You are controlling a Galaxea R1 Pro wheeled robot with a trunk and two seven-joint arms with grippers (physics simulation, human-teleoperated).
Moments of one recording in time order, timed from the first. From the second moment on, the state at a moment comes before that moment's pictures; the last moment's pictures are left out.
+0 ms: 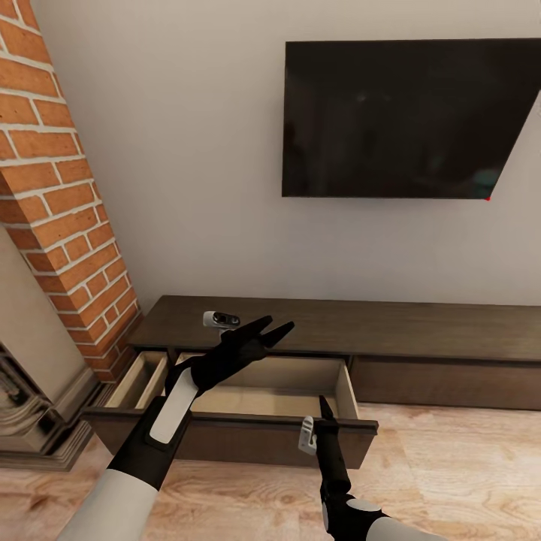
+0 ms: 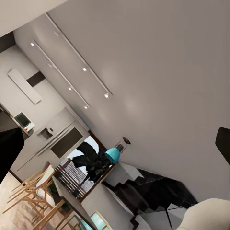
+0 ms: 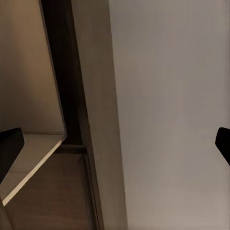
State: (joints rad) left arm -0.60 -0.09 -0.21 -1.21 1.02 0.76 -1.09; right arm -0.62 0.17 0.33 -0.07 1.22 0.10 -0.88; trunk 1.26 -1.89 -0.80
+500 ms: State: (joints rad) left arm -0.60 -0.09 -0.21 -1.21 1.02 0.76 -1.09; right arm -0.62 0.17 0.33 -0.07 1.22 0.10 -0.88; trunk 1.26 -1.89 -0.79
